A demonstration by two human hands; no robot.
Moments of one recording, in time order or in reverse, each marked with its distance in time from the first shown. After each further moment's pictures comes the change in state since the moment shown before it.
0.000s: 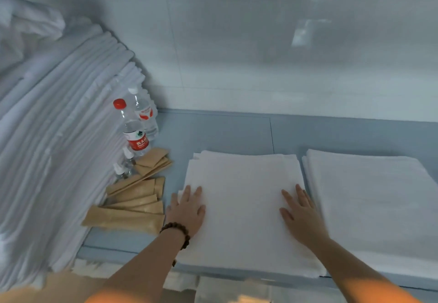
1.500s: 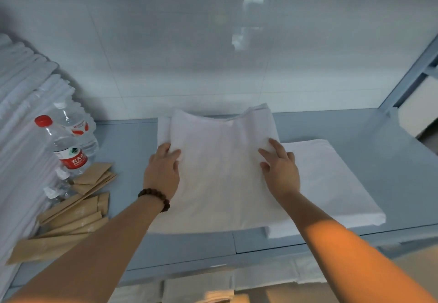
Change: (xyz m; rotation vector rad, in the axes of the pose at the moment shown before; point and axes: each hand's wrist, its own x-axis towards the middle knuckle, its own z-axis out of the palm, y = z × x) left_hand 0.001 0.106 -0.095 -0.304 0.565 0.388; right_hand -0.028 0.014 -0.126 0.146 0.503 0.098
